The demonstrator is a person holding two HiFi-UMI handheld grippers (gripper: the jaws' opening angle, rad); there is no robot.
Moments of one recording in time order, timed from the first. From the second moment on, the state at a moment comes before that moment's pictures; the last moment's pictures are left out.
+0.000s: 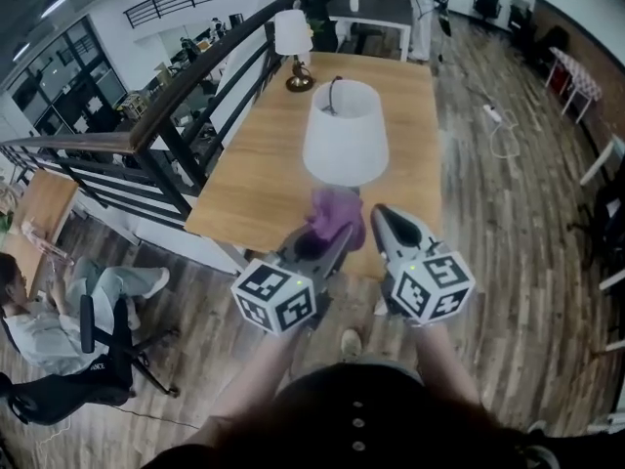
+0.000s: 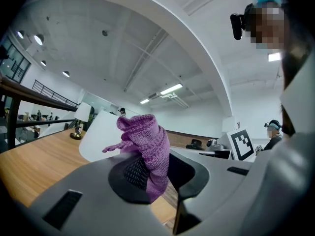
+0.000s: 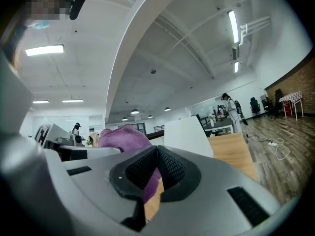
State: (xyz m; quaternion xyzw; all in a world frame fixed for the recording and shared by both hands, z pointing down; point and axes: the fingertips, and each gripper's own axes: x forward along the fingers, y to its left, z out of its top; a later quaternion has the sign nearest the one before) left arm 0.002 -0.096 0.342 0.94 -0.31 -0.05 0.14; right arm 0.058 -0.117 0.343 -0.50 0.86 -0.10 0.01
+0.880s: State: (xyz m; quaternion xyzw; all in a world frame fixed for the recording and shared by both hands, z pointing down) left arm 0.017 -0.181 0.338 0.93 -0.33 -0.08 0.14; right arm 0.060 -0.204 0.353 -0.44 0.89 -0.11 0.01
